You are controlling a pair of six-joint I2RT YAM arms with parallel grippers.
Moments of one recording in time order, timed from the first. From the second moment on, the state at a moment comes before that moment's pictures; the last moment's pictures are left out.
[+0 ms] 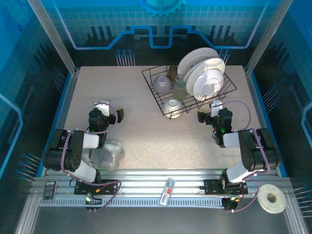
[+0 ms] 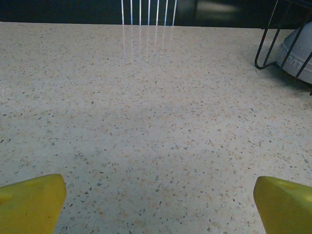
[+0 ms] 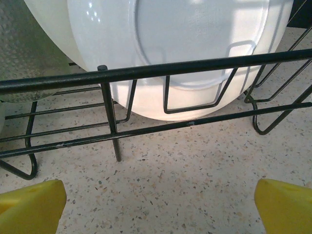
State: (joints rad) left arm 0.00 1.55 0.37 0.84 0.07 -0.06; right arm 0.06 1.55 0.39 0.76 -0.01 -0.07
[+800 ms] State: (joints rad) left arm 0.00 1.55 0.37 0.83 0.02 -0.07; right arm 0.06 1.54 0.39 0.76 -0.01 -0.07
